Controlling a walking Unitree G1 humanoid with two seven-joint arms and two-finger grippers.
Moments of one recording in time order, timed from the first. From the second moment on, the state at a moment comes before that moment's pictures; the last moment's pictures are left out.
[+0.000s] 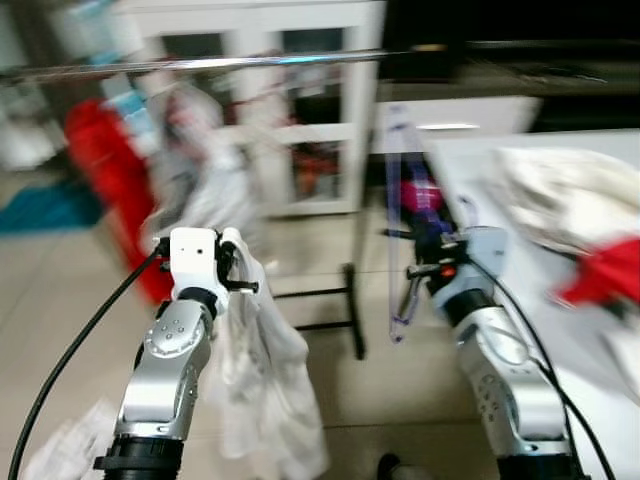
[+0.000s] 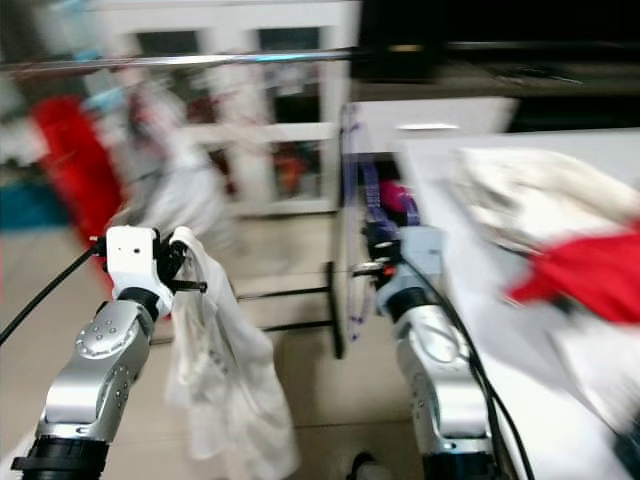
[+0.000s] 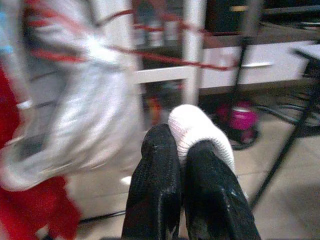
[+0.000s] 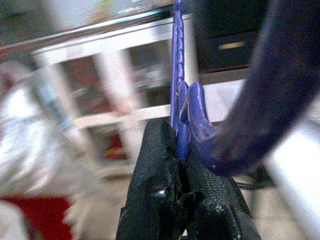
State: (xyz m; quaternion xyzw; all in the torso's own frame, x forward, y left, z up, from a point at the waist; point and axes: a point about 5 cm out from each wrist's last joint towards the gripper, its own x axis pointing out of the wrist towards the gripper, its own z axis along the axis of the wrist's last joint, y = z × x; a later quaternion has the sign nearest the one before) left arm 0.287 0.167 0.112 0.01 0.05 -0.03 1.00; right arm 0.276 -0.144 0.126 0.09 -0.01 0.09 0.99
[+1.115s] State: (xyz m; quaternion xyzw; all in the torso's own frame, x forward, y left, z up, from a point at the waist) left arm 0.297 0.161 0.118 -0.02 0.07 -0.14 0.99; right arm 0.281 -0.137 0.135 0.05 0.03 0.13 0.99
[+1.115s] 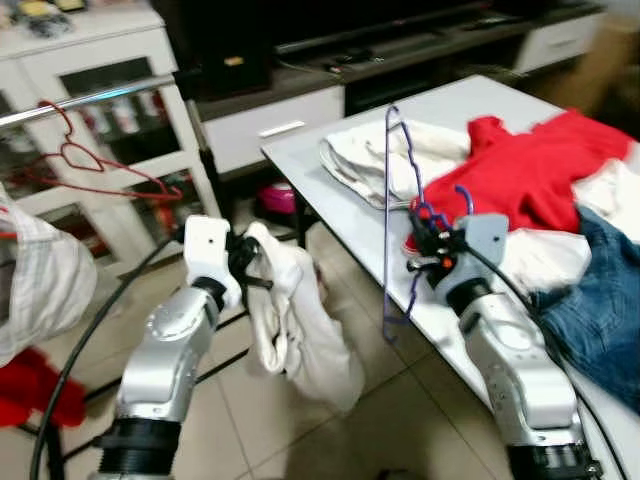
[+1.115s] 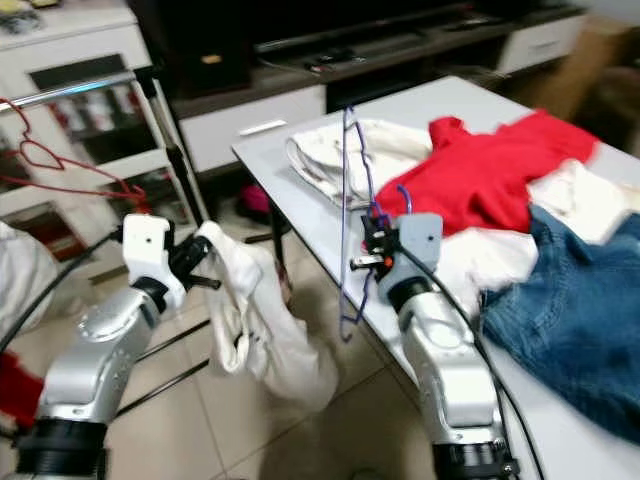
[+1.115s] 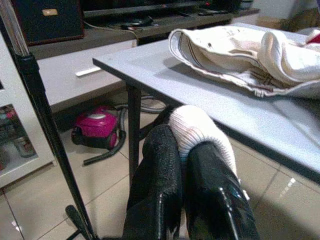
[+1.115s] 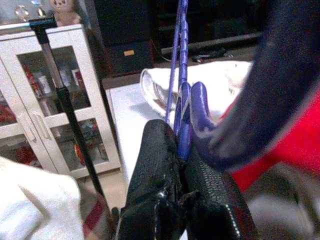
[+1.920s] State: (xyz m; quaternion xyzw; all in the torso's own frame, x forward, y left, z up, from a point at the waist) left arm 0.291 0.167 0.107 -0.01 0.09 -0.15 0.98; right arm 0.268 -0.147 0.112 0.07 0.10 0.08 0.99
